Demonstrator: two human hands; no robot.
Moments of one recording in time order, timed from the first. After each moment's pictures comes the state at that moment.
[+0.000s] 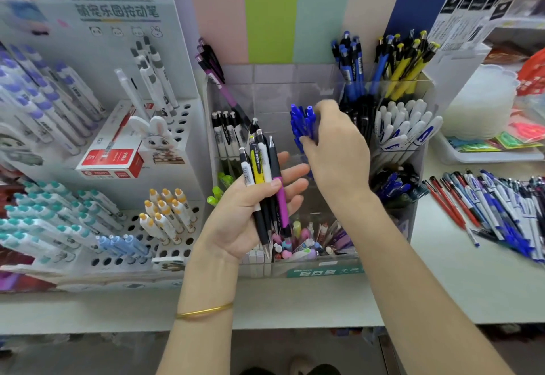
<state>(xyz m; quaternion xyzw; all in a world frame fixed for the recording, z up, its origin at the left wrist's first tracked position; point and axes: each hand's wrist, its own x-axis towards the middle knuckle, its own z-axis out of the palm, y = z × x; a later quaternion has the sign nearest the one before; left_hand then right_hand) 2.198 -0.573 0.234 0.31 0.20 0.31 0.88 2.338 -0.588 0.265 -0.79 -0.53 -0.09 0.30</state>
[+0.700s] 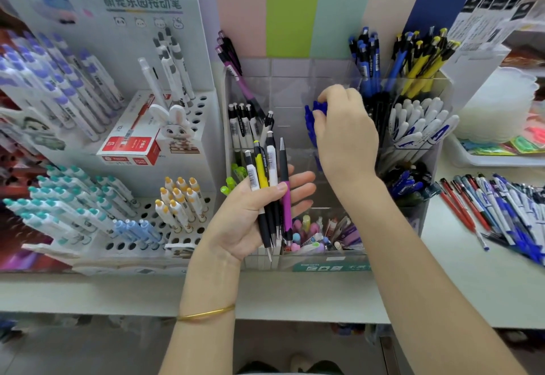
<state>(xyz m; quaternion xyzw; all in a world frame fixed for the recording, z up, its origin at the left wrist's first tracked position) 2.180 -0.583 0.230 0.32 0.23 0.32 0.86 2.333 -0.572 0.267 -0.79 -0.52 -0.17 0.29</state>
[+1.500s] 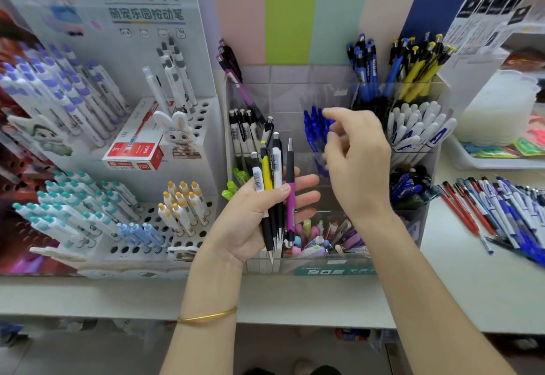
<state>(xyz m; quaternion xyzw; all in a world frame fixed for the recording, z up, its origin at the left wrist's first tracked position) 2.182 -0.587 0.237 0.38 0.27 0.29 0.84 2.336 -0.610 0.256 -0.66 -0.56 -0.06 0.51</state>
